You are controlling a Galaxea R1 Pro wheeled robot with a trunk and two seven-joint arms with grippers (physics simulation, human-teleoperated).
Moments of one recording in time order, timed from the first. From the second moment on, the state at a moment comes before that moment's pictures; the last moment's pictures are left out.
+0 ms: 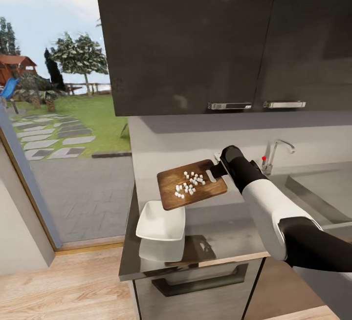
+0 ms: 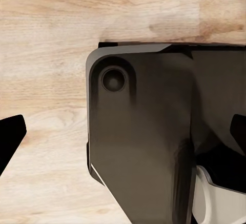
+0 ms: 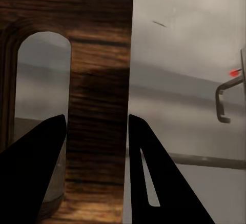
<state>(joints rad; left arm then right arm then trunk) -0.10 0.00 -0.25 0.07 0.27 -0.19 -0.06 -1.23 0.09 0.06 -0.53 0.47 0.94 0.27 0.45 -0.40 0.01</state>
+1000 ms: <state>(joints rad) -0.10 0.00 -0.25 0.07 0.27 -0.19 -0.06 -1.23 0.12 0.06 -0.53 0.47 0.94 0.26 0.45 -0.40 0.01</state>
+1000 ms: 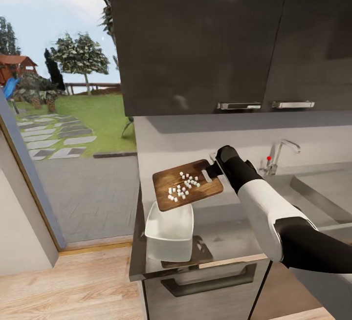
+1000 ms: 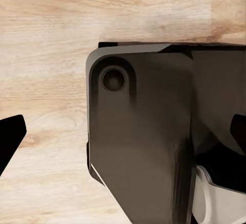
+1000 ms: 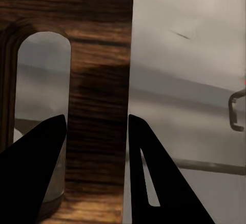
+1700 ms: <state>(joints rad) -0.10 0.00 -0.25 0.07 0.27 -0.19 -0.06 -1.23 0.12 0.21 -0.54 0.47 0.93 0.27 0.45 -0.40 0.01</state>
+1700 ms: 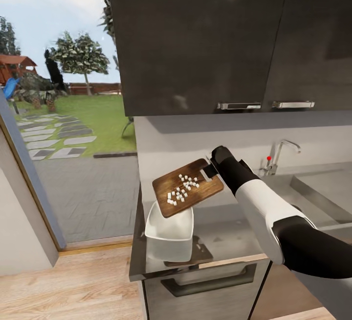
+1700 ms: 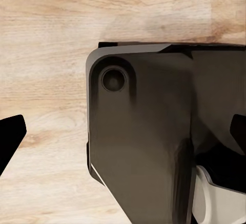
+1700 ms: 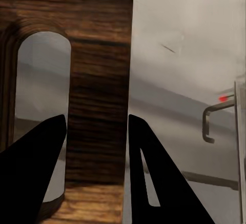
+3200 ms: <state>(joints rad) -0.10 0.00 -0.25 0.07 0.27 -0.19 -0.06 -1.23 0.13 0.34 -0.55 0.48 0.92 0.15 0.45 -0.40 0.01</state>
